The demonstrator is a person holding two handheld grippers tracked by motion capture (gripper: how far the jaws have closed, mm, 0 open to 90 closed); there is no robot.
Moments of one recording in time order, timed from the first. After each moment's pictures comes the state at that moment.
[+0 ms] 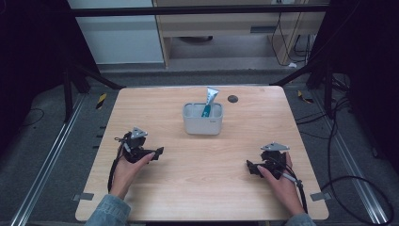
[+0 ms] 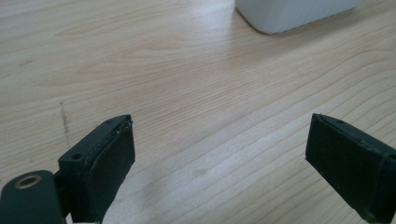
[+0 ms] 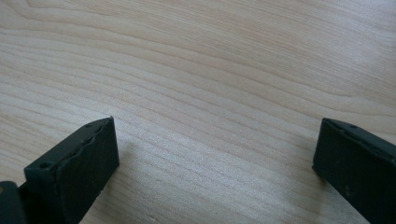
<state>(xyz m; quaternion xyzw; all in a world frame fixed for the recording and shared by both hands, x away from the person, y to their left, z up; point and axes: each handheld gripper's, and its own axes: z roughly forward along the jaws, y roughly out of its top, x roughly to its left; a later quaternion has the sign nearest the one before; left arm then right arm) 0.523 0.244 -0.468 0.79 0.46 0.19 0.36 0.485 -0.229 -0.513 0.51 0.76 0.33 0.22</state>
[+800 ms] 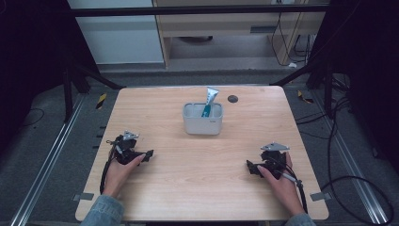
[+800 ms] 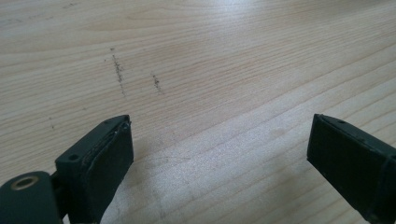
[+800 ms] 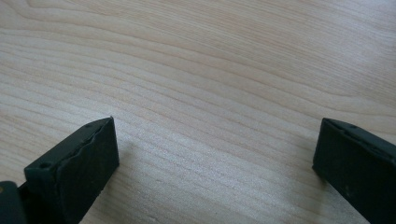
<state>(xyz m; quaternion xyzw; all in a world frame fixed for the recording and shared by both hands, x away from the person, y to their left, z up) 0.533 0.277 -0.494 0.79 0.49 0.18 0.33 0.485 -0.229 -0.513 0.51 0.76 0.33 0.22</state>
